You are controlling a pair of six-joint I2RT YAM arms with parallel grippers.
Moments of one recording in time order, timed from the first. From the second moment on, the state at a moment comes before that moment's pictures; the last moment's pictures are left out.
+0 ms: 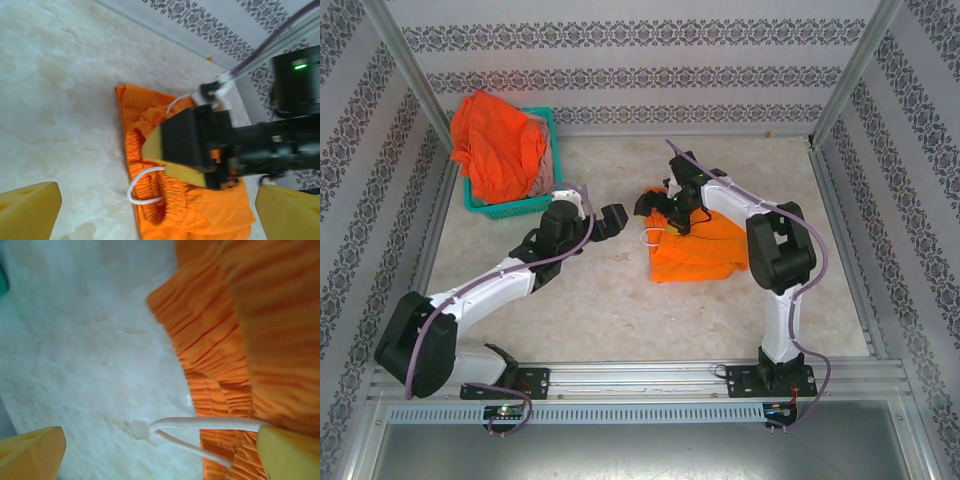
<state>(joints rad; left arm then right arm) -0.51 1.31 0.75 0.17 0.03 -0.74 0.38 2.06 1.53 -0.65 -0.52 0.66</state>
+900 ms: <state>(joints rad) -0.45 1.09 0.68 -0.03 -0.05 -0.68 0.56 2.20 1.90 -1.05 0.03 0.42</state>
